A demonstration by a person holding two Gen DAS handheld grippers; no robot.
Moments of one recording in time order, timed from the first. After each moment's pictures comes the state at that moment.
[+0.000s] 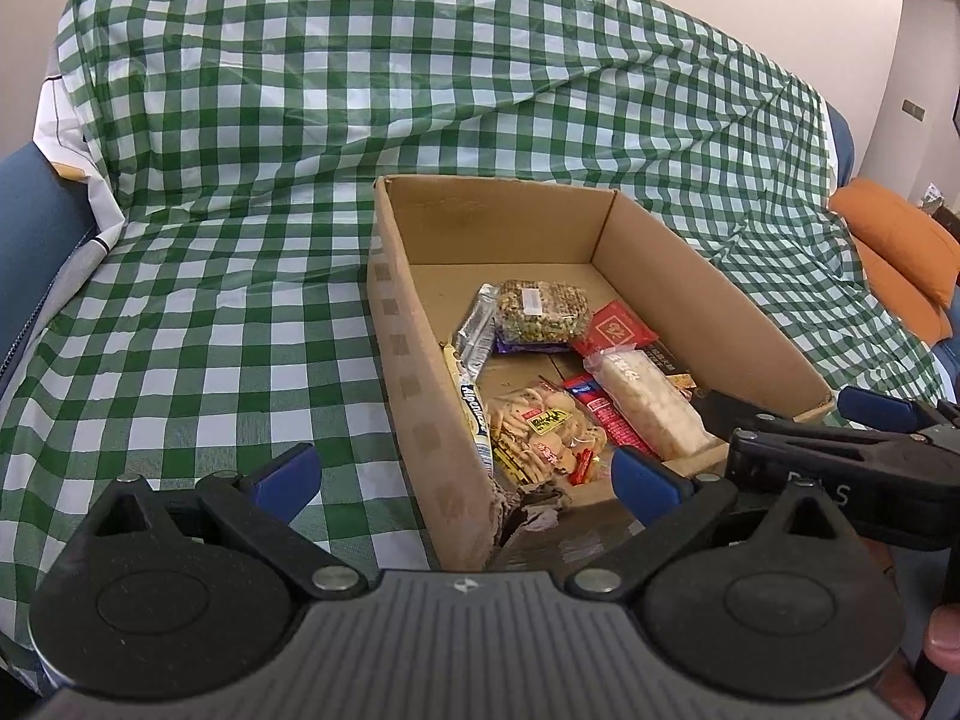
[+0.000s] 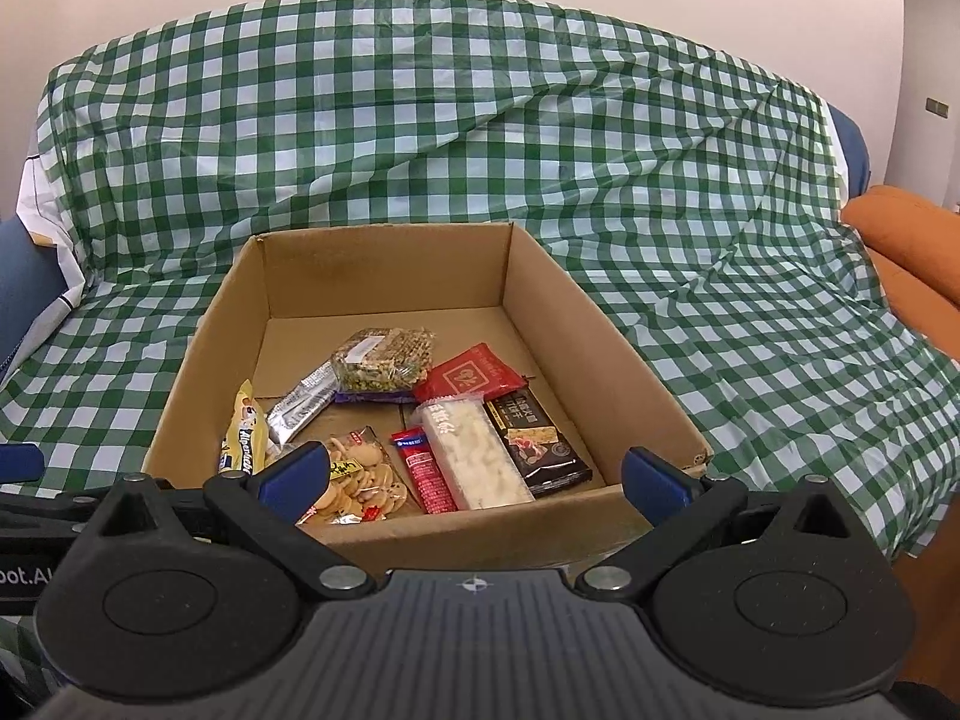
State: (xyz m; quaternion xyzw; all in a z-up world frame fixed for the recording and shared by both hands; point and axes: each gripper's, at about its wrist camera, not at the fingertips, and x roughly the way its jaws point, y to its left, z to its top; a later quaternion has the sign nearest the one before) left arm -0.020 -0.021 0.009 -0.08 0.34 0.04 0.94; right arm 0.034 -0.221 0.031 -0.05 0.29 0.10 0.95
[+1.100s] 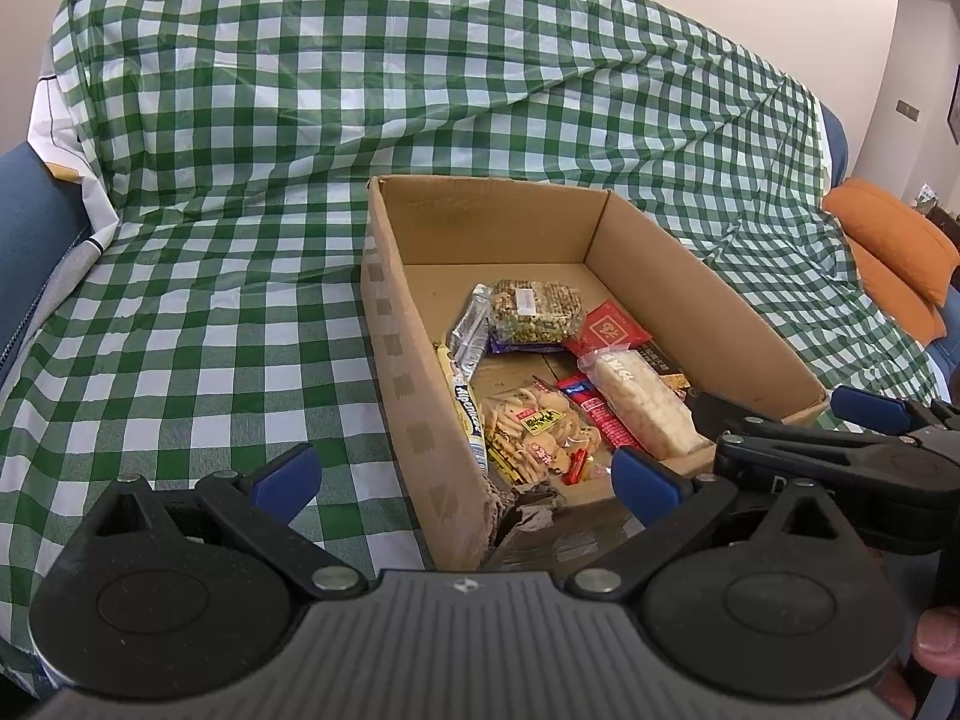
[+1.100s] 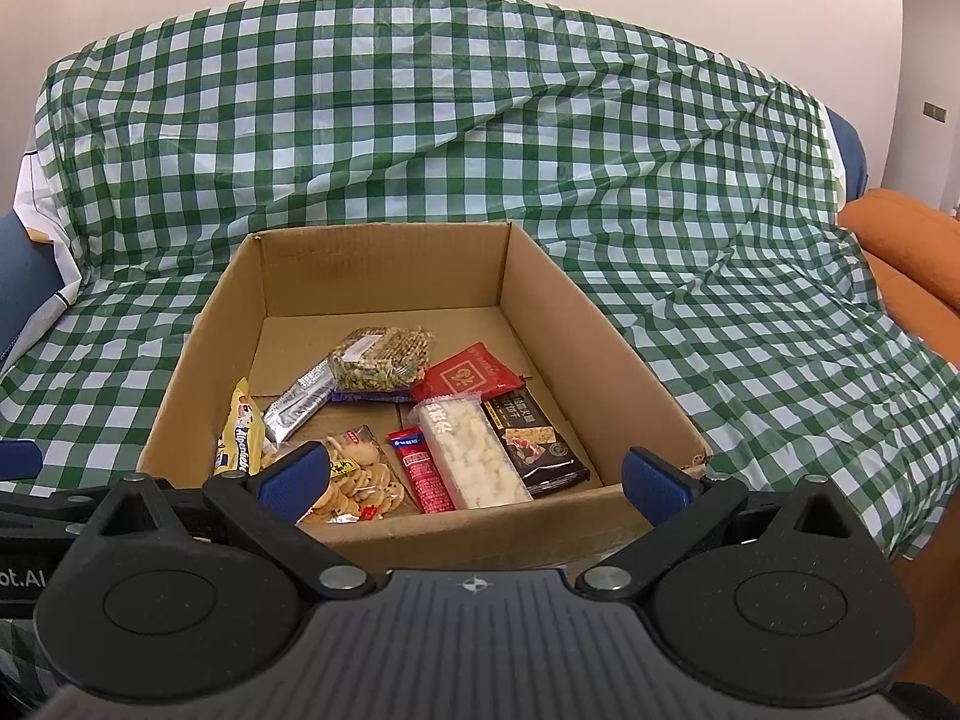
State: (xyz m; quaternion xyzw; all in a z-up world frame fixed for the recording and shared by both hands) left arm -0.020 -0.022 0.010 -0.08 0.34 0.03 0.94; right arm 0.035 -0.220 0.030 -0.05 0.29 0.10 0.95
